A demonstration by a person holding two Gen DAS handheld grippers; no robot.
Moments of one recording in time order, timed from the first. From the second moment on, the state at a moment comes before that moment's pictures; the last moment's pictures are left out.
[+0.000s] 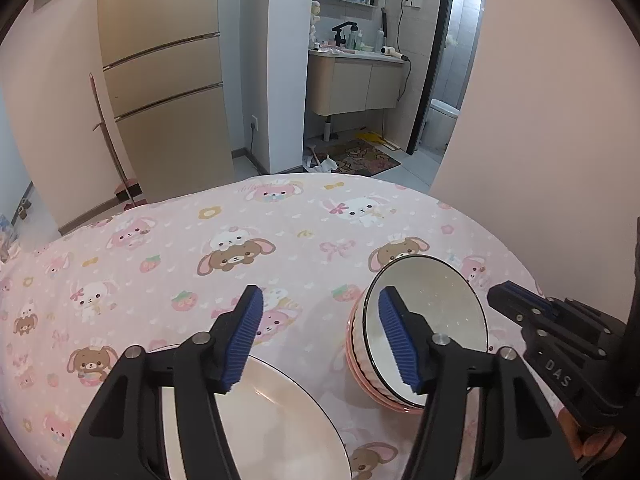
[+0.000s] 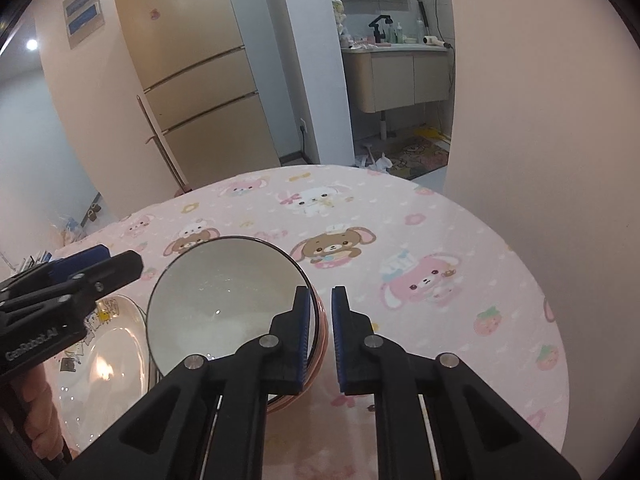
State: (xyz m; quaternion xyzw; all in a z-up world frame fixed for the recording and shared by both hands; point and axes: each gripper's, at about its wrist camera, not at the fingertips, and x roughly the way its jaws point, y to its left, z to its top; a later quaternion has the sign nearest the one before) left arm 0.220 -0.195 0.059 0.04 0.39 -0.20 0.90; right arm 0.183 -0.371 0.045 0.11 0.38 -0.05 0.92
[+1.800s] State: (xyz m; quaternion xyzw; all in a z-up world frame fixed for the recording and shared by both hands) left arm 0.291 -0.258 -0.045 -0.01 0.67 -0.33 0.67; right arm 0.240 -0.425 -0.071 0.46 0.51 0.06 0.73
